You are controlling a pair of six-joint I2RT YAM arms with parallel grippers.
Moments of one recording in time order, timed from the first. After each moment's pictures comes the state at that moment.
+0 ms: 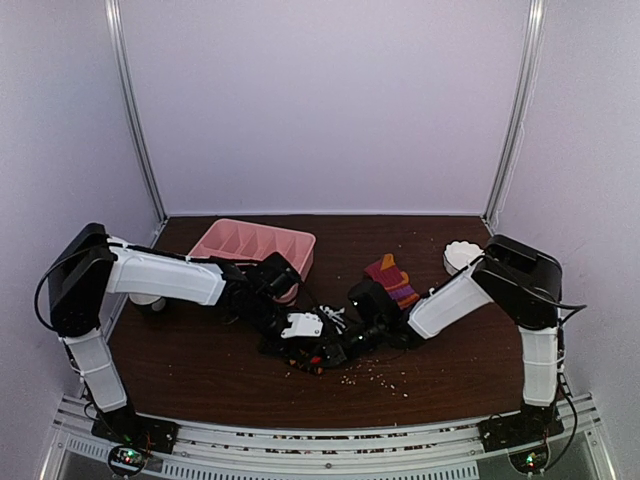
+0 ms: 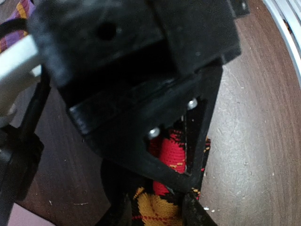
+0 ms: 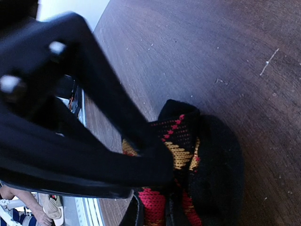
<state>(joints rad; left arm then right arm) -0.91 1.80 1.11 -0.45 0.32 0.82 0.91 2.07 0.95 0.41 -0.70 0.58</state>
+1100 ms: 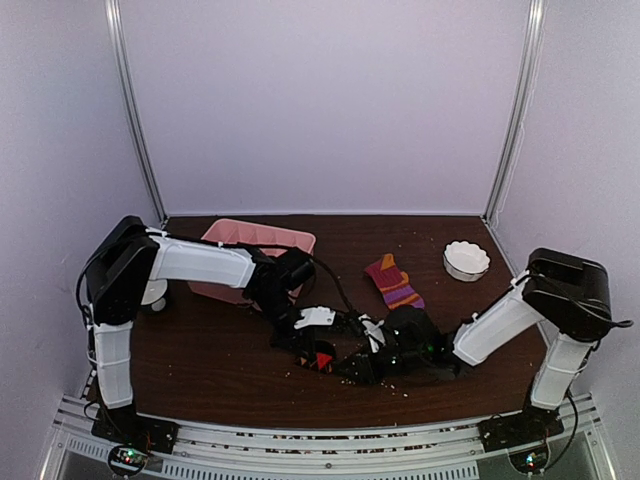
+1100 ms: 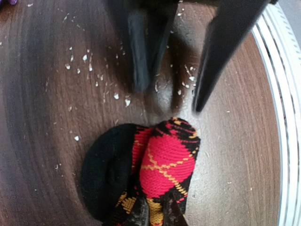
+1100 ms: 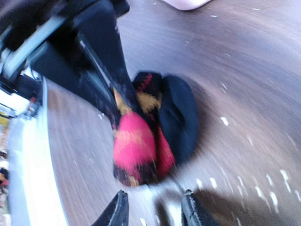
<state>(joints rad) -0.86 2.04 1.38 -0.70 0.52 0.80 0.99 1.79 0.56 0.64 -0.30 0.49</state>
